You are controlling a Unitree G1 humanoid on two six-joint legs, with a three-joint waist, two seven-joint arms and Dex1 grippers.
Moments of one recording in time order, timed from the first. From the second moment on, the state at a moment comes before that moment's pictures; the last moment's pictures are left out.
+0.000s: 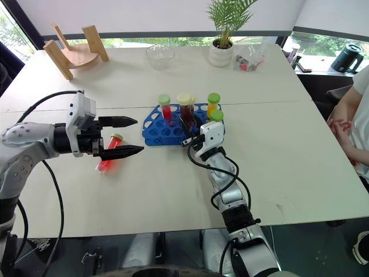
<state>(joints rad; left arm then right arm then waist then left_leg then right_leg) -0.39 0.86 0.10 -0.36 -0.69 0.71 -1.02 -0.35 -0.04 0.18 0.24 0.10 -0.31 0.25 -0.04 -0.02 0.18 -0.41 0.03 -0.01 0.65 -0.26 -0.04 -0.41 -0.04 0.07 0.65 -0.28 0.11</state>
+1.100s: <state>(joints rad) -0.40 0.84 0.10 -0.37 -0.69 0.71 -1.00 -0.31 0.00 0.16 0.28 0.07 -0.31 0.26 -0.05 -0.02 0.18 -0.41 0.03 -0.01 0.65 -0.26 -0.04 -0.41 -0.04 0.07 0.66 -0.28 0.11</state>
